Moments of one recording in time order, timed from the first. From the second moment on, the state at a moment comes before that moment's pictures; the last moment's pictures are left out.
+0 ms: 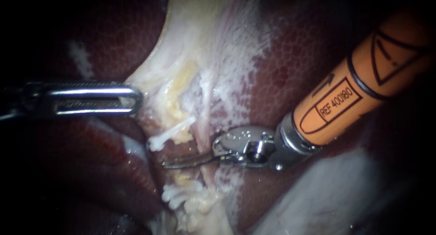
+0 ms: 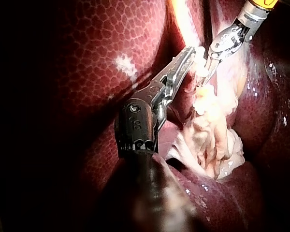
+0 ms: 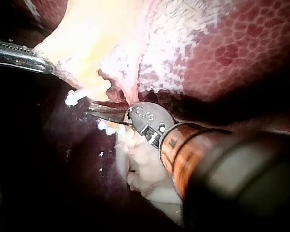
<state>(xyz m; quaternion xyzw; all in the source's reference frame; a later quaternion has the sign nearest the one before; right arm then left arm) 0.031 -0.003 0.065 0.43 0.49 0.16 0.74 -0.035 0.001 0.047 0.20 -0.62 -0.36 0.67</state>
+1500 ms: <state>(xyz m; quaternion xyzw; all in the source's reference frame) 0.029 -0.002 0.065 0.43 0.51 0.16 0.73 -0.035 0.001 0.047 0.20 -0.62 -0.36 0.67</state>
